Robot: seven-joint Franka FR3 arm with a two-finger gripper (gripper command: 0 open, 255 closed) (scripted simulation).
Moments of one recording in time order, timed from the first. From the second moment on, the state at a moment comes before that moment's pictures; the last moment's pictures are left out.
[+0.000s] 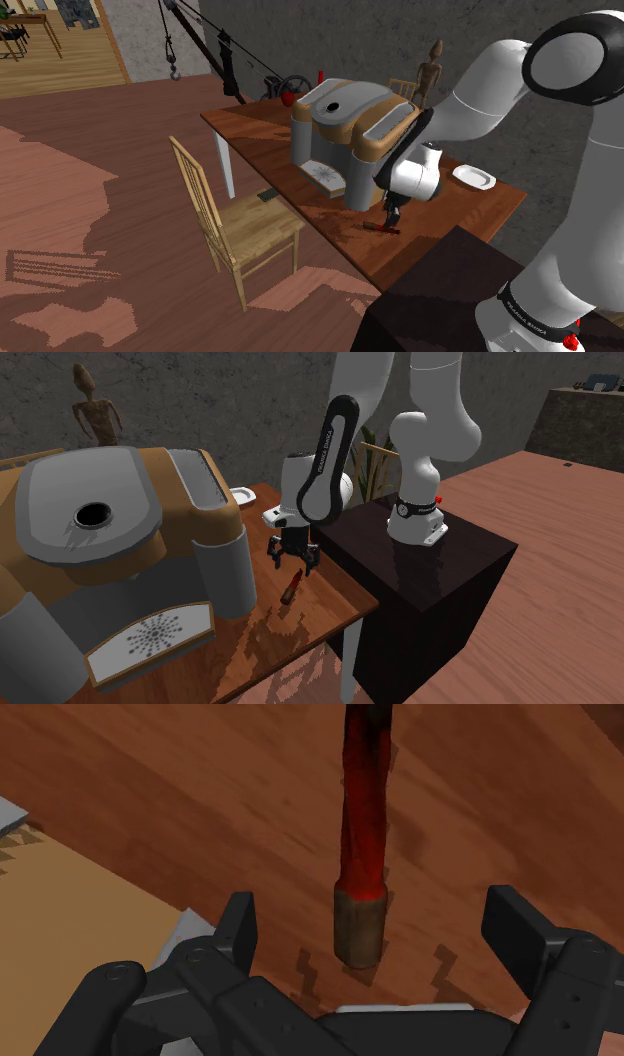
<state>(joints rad) 0.08 0.33 -0.10 -2.60 0.93 3.03 -1.64</state>
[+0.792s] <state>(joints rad) -0.16 0.52 0.15 -2.48 1.18 3.15 -1.93</state>
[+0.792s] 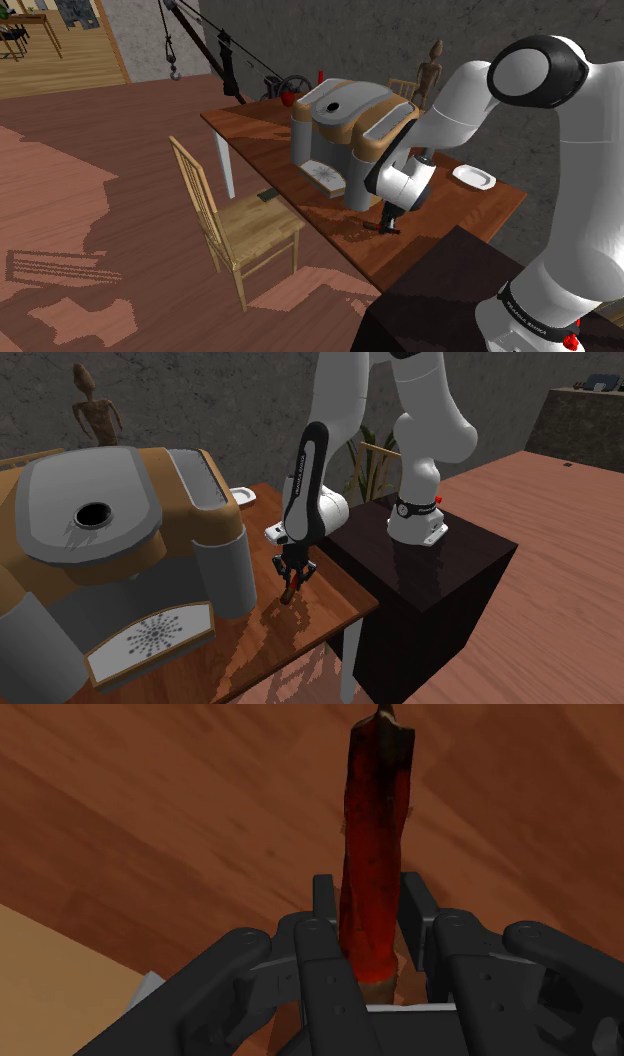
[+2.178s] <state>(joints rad) 0.12 0.28 -0.16 -2.62 0.86 3.00 -1.59</state>
